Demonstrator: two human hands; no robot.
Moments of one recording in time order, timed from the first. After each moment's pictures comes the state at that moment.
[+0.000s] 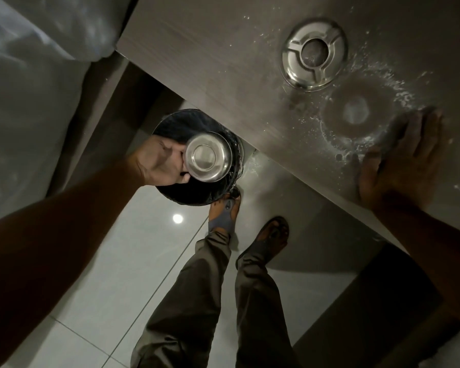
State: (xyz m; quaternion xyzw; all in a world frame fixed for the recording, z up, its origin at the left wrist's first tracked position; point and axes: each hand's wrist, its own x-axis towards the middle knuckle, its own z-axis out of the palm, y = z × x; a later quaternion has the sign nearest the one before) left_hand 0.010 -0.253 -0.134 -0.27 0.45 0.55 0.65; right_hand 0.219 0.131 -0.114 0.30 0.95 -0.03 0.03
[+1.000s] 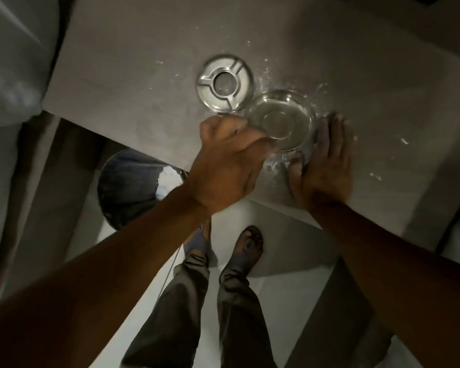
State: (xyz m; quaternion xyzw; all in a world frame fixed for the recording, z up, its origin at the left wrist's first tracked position) left_hand 0.077 -0.036 -0.033 0.53 0.79 0.30 0.03; right_hand 0.212 0.127 -0.106 0.33 0.94 -0.09 0.00
